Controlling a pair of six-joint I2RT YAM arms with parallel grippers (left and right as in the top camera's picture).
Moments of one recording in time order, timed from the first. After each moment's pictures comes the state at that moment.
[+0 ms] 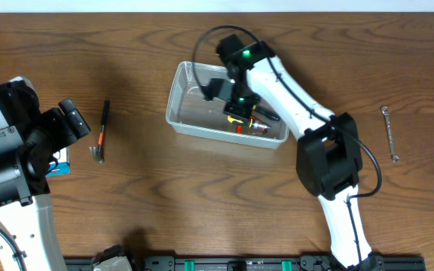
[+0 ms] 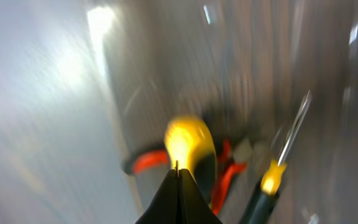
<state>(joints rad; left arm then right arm) 0.34 1.13 1.40 -1.14 -0.01 -0.16 0.55 2.31 2.07 -1.27 -0.13 -0.68</state>
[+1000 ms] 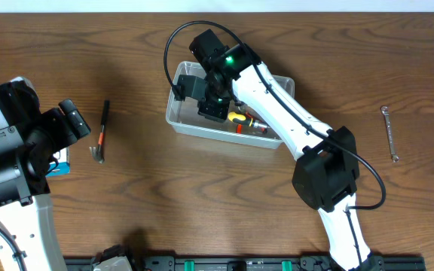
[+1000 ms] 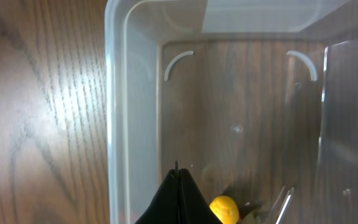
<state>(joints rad) 0.34 1.13 1.40 -1.14 -0.01 -0.16 0.65 2.25 2.12 -1.21 -0.25 -0.69</state>
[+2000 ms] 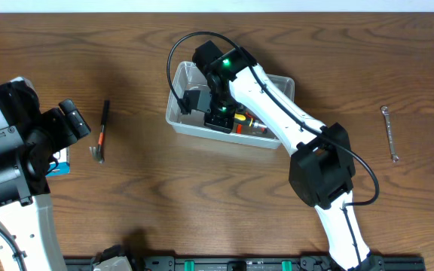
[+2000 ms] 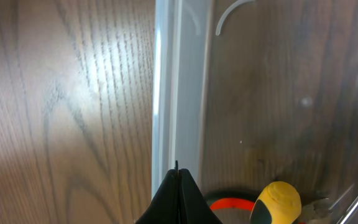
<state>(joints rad) 0.34 1.13 1.40 -1.14 -0.01 -0.16 0.65 2.29 2.10 -1.34 -0.27 -0.74</state>
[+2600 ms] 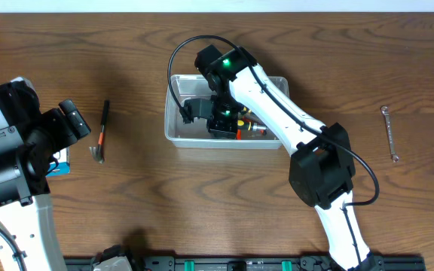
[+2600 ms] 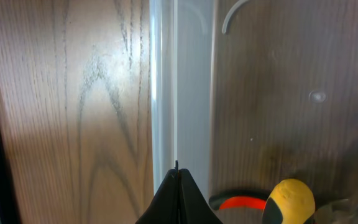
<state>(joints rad) 0.34 1.13 1.40 -1.14 -0.01 -0.16 0.65 2.29 2.10 -1.43 -0.34 -0.85</state>
